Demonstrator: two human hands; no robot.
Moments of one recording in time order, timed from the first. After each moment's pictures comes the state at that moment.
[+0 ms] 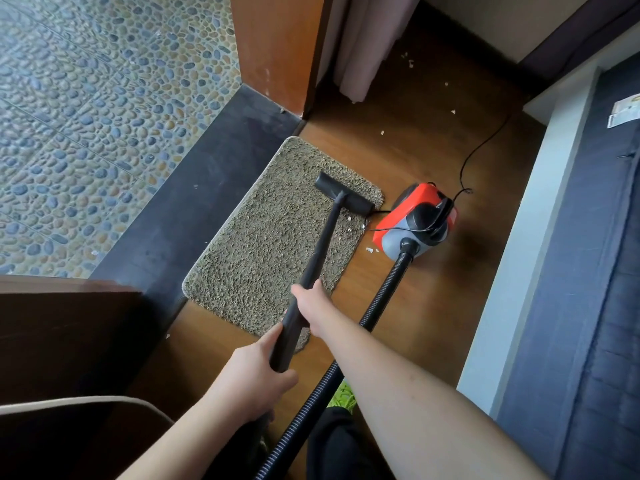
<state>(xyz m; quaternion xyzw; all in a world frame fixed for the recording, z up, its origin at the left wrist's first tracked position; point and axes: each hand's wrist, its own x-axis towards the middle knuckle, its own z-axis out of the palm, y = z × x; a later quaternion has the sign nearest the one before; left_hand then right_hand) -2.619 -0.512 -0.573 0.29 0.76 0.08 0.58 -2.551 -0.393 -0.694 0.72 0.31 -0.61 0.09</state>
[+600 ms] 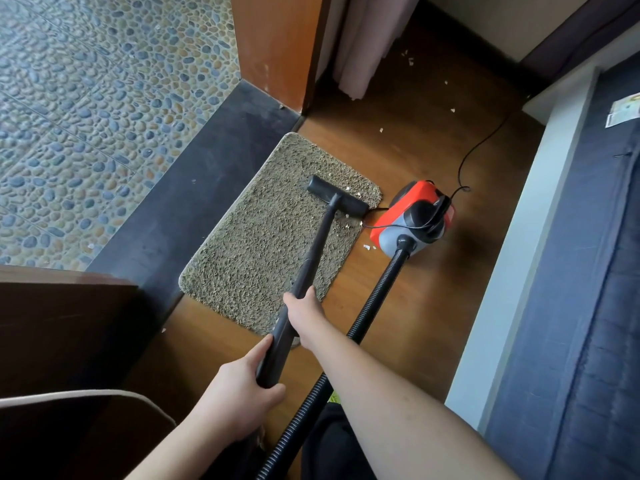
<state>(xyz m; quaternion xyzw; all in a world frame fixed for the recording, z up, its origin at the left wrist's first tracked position) -2.609 -0.542 -0.577 0.28 0.77 0.10 0.57 -2.541 -0.419 -0.683 0.72 0.35 -0.59 0.11</state>
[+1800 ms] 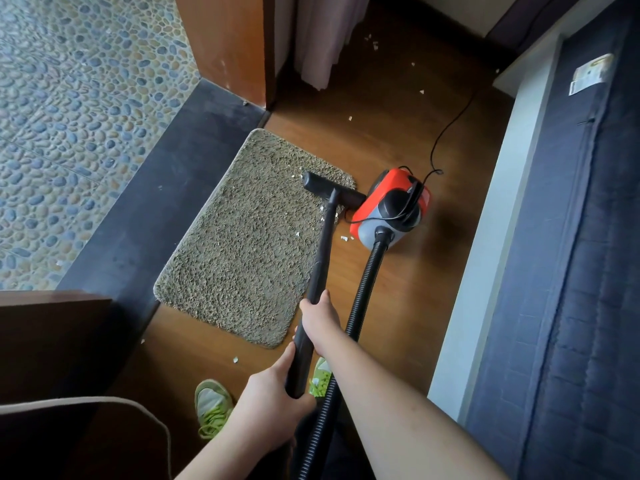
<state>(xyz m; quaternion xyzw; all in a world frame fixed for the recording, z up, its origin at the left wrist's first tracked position) -2.521 -0.507 -0.567 0.30 0.73 0.10 0.61 -2.454 -0.394 -0.672 0.76 0.35 -0.53 0.13</state>
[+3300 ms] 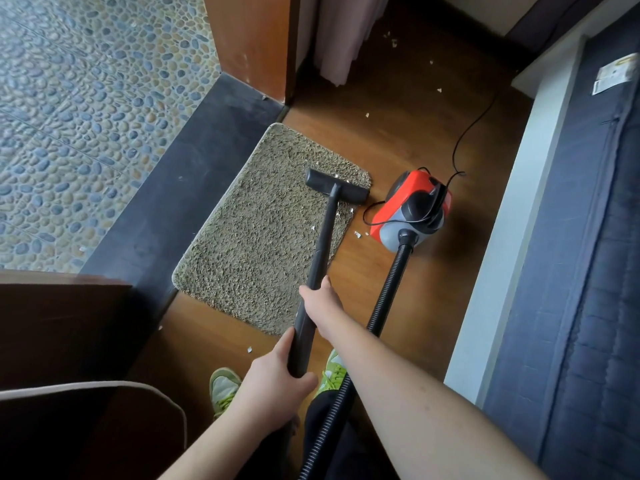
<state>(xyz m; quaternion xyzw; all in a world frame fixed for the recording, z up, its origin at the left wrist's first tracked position) -2.546 -0.526 -0.570 0.31 0.75 0.09 0.58 -2.483 -0.406 -0.668 0.73 0.39 -0.55 0.12</state>
